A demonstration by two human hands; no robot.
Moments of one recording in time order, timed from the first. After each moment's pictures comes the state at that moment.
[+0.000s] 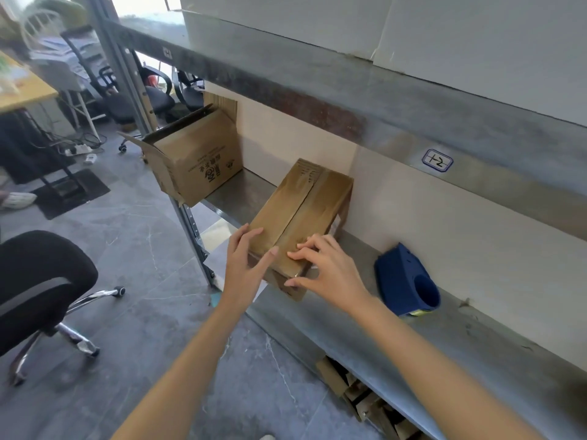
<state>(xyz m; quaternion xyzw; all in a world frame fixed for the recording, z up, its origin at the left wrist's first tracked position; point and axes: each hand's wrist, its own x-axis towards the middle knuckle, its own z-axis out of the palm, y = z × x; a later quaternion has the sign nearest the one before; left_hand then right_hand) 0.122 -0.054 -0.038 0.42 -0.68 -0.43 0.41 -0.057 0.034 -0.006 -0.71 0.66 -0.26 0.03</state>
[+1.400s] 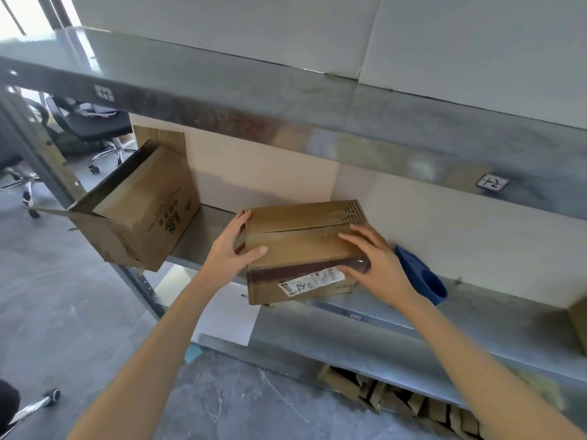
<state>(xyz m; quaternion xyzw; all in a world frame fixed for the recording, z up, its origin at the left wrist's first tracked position) 0.114 -0.243 -0.012 0.23 -0.75 -0.59 0.21 -0.087 0.001 0.000 -0.49 0.81 -0.31 0.02</state>
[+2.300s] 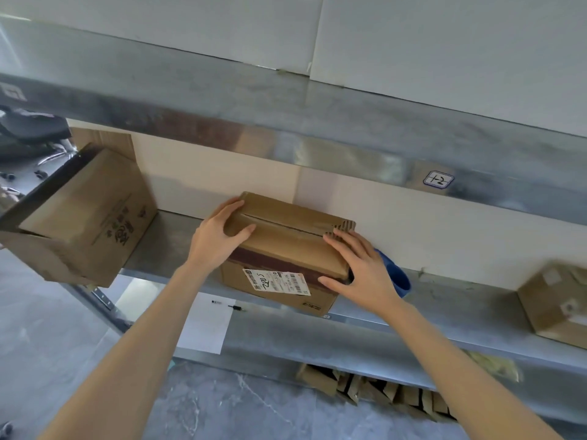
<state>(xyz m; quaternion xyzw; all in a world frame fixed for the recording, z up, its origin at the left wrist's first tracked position) 0.041 -0.247 -0.010 0.24 -0.88 -0.35 0.23 -0.098 0.040 -0.002 -0.47 0.85 -0.22 -0.03</state>
